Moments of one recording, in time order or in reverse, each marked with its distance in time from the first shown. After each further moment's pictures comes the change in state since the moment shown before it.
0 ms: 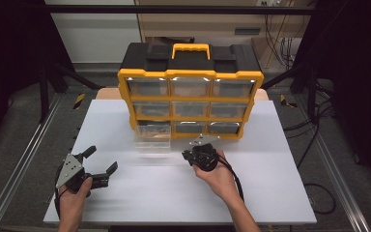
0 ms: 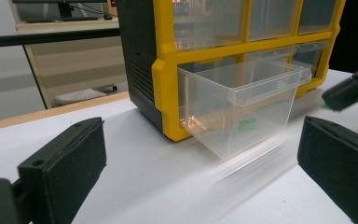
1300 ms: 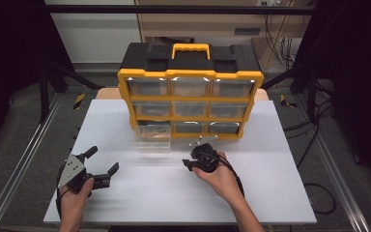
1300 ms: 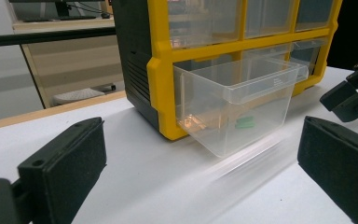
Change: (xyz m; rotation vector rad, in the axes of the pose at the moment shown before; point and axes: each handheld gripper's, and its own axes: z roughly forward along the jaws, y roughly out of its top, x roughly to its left) left arm -0.003 0.000 0.002 0.007 -0.006 0.007; right arm -0.004 -0.008 0.007 0.154 -0.021 0.019
